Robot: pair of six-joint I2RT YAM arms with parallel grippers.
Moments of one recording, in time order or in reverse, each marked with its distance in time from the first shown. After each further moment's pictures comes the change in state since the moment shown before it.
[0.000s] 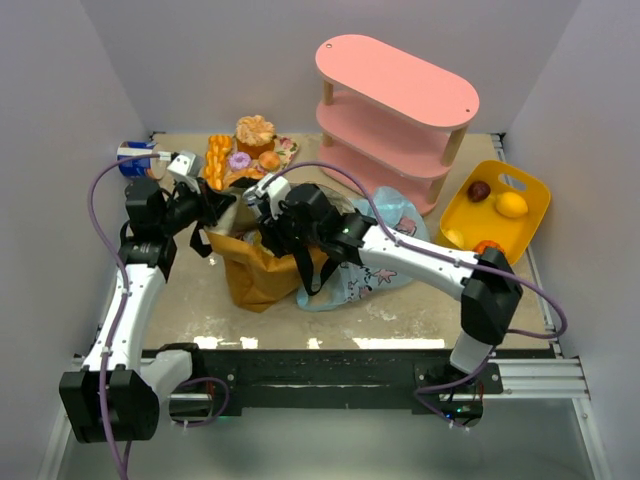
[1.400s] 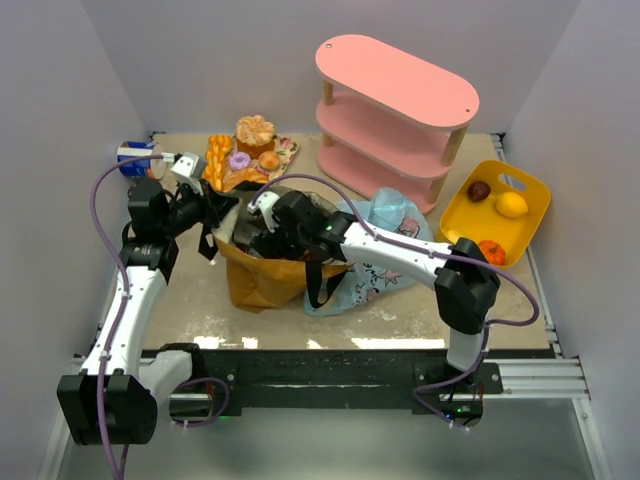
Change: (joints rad) left arm -0.029 -0.017 0.000 -0.021 -0.016 0.003; right arm -0.001 0.172 0.098 -0.231 0.013 -0.056
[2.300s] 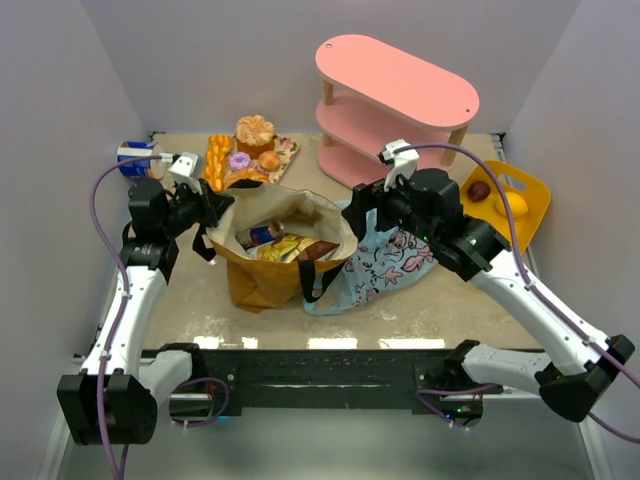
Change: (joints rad) left arm 0.000 0.001 0.000 -0.019 -0.075 0.017; right arm -0.226 -0.739 -0.217 -0.054 0.045 0.182
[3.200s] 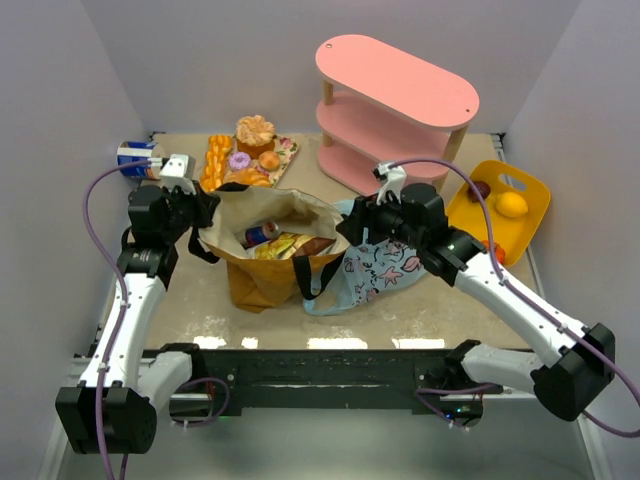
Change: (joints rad) left arm -0.013 -0.051 -0.011 -0.057 -0.241 -0.028; right arm -0.128 0.009 -0.297 0.212 -0.198 0.152
